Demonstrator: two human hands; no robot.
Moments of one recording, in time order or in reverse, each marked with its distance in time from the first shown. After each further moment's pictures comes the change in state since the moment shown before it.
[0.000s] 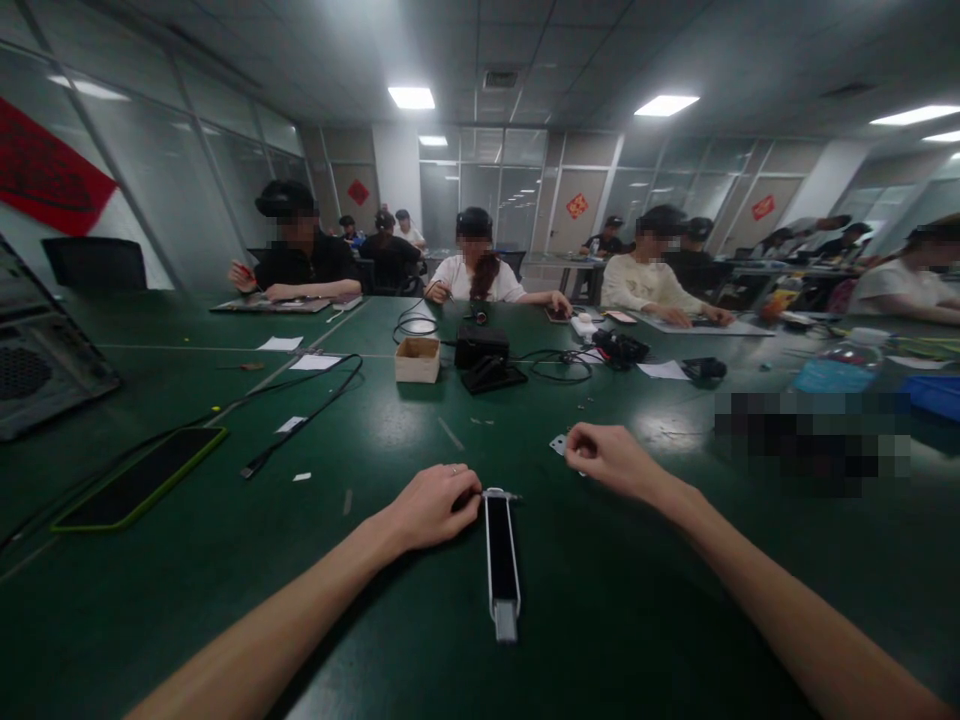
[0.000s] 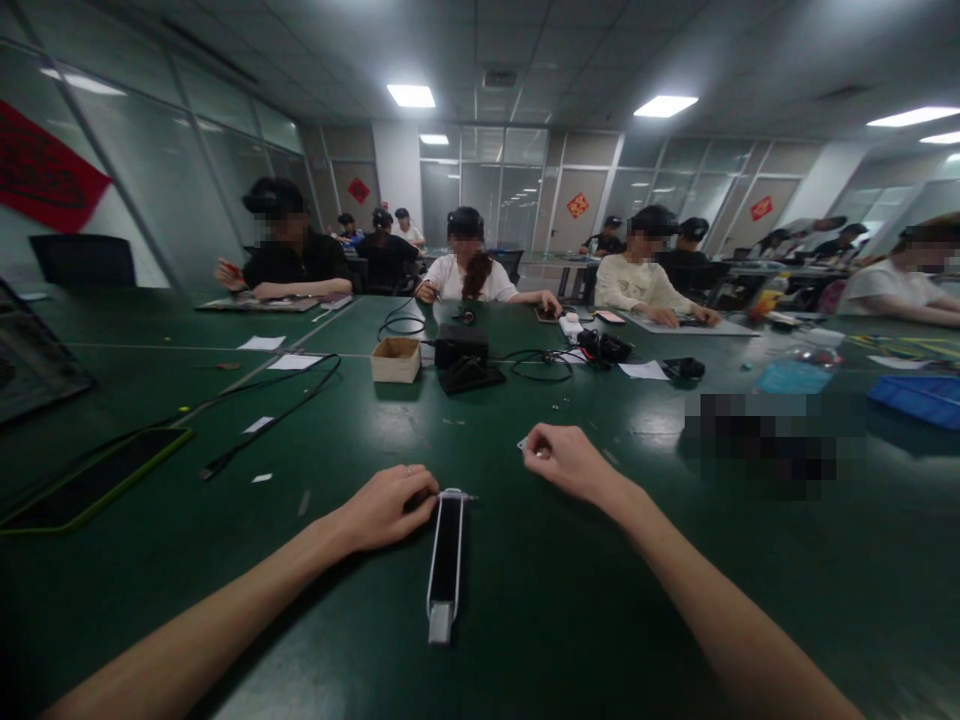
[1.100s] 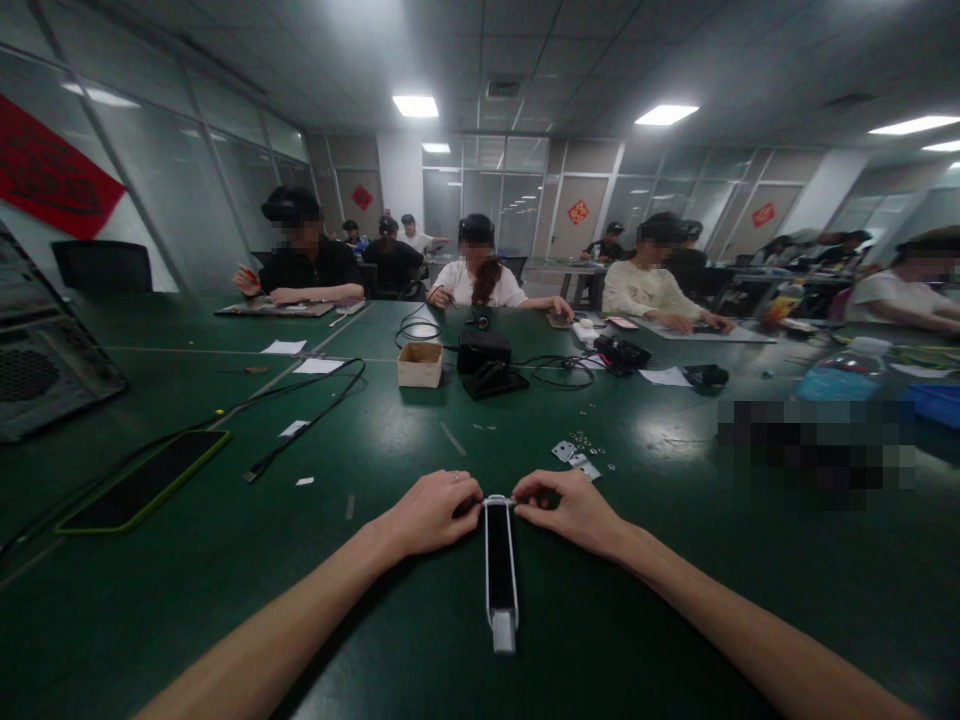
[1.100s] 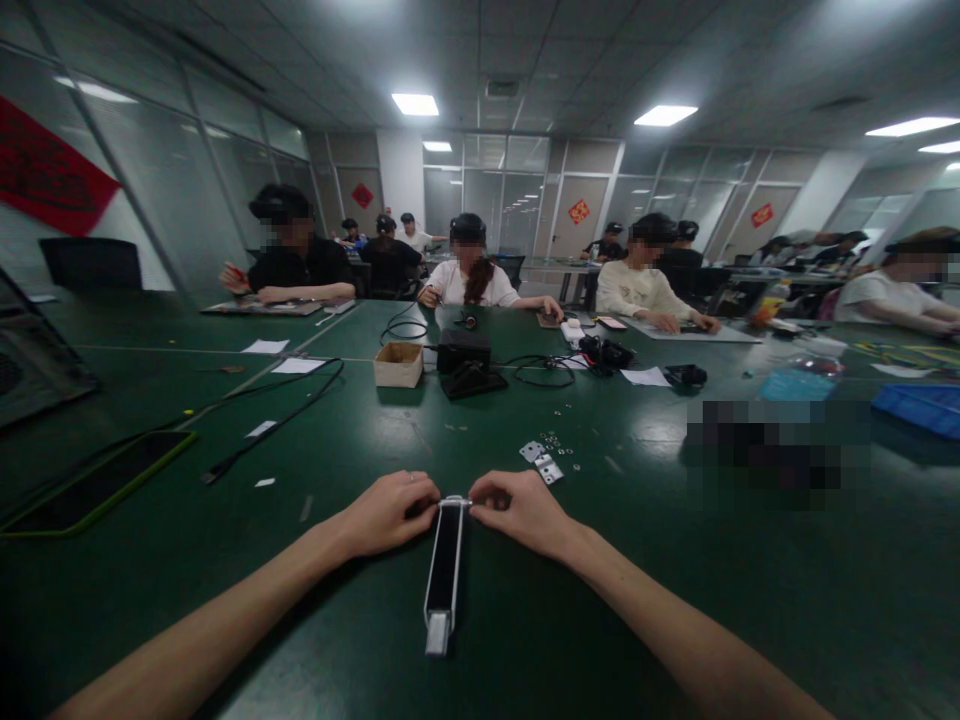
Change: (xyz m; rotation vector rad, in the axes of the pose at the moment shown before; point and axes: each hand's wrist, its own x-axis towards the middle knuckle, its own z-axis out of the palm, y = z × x) left_hand 0.001 -0.002 0.000 0.002 -0.014 0.017; right_hand -0.015 -0.045 0.047 0.390 -0.084 -0.196
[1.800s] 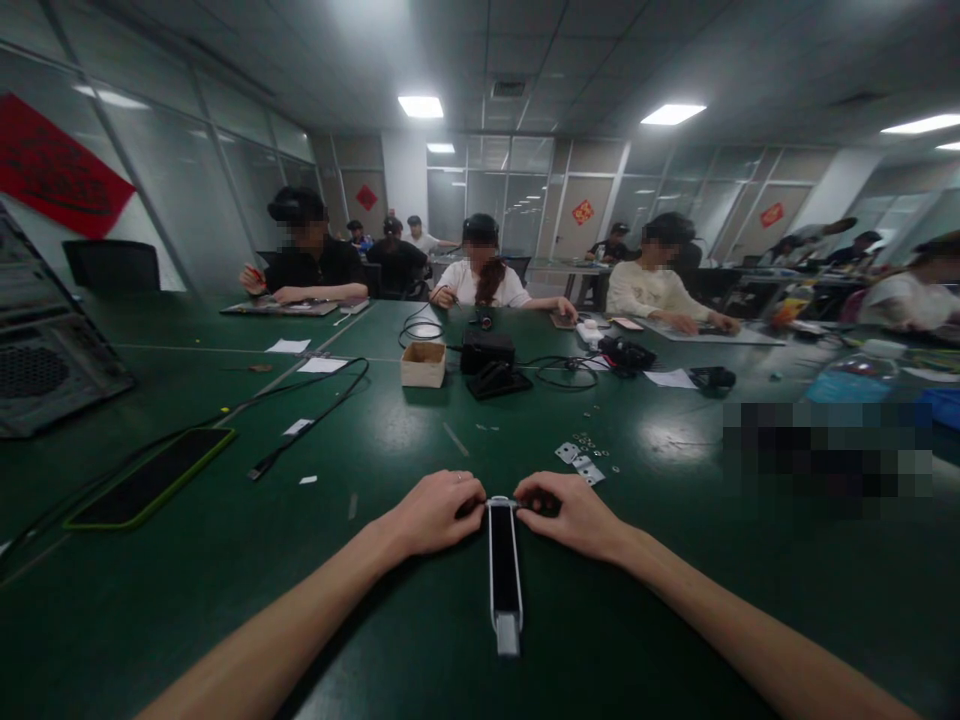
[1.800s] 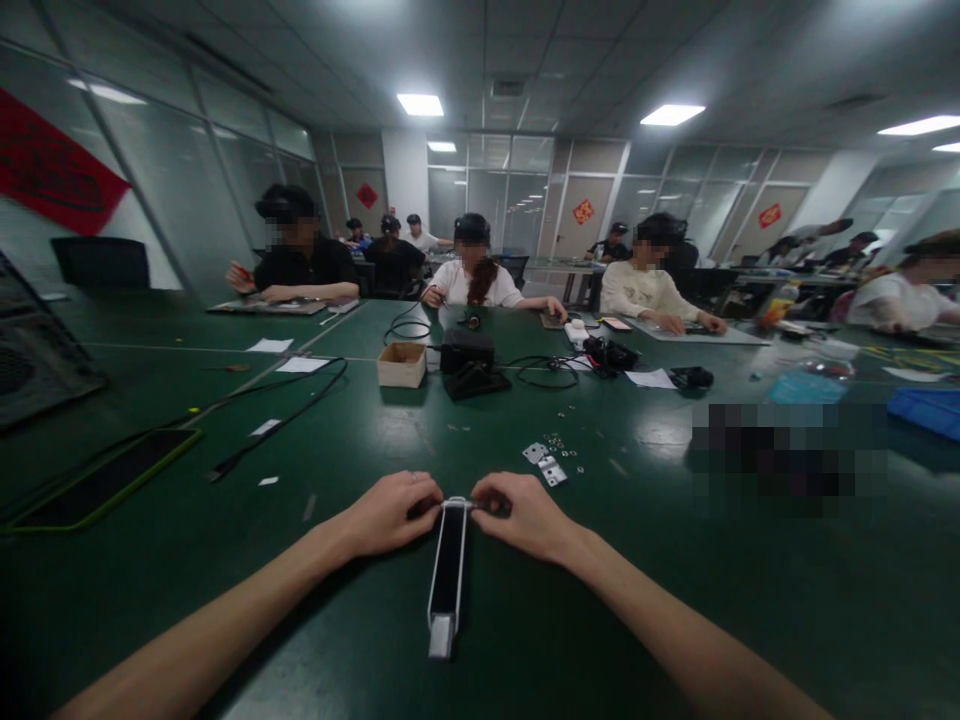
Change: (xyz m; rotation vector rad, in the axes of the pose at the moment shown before) left_hand 0.000 0.003 -0.003 -0.002 0.003 -0.002; right_hand 0.000 0.007 0.005 -0.101 -0.012 -0.059
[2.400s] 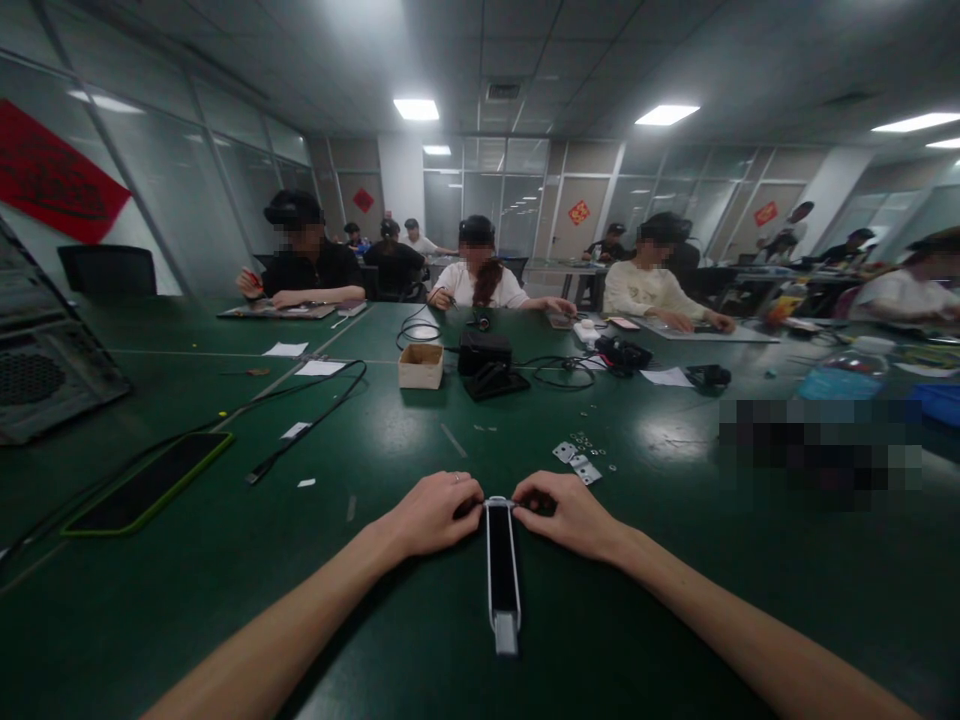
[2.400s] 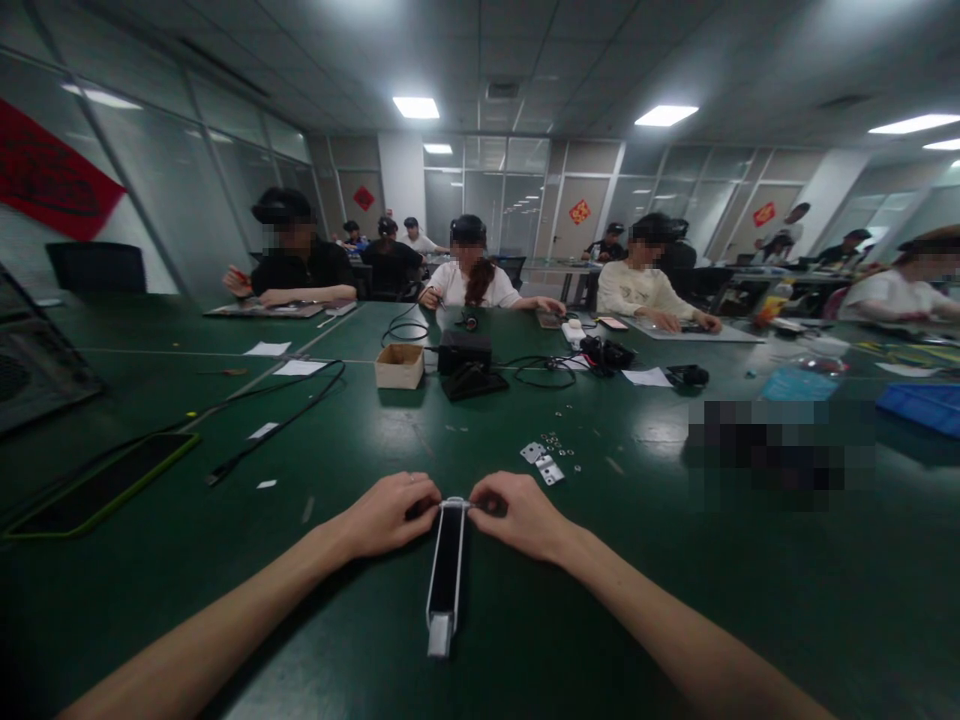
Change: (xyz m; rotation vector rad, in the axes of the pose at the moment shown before) left_hand -0.001 -0.002 0.001 -0.012 -0.002 0.002; right_hand 0.001 -0.002 0.001 0.004 0.009 0.002
